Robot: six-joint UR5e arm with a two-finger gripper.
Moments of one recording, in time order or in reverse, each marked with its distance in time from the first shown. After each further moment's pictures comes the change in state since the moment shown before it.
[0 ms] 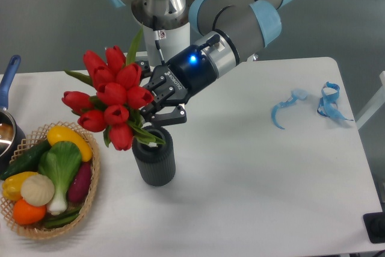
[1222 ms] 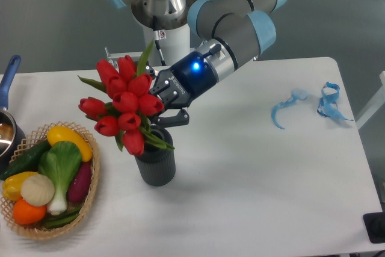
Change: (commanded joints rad) arm 0.020 -0.058 -0.052 -0.003 0.009 0.002
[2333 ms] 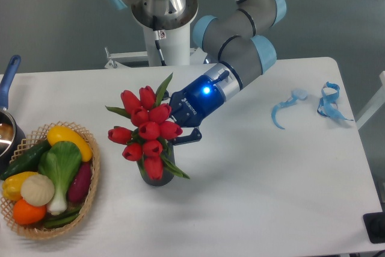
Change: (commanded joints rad) arm 0.031 -0.049 -0.103 -0.002 0.011 0.106
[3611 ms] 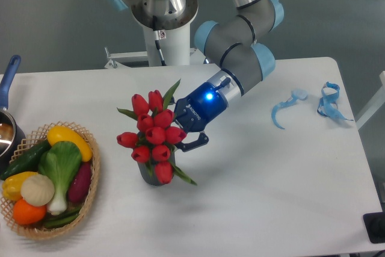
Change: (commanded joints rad) arm 0.029 -0.020 -0.037 0.002 0.006 0.114
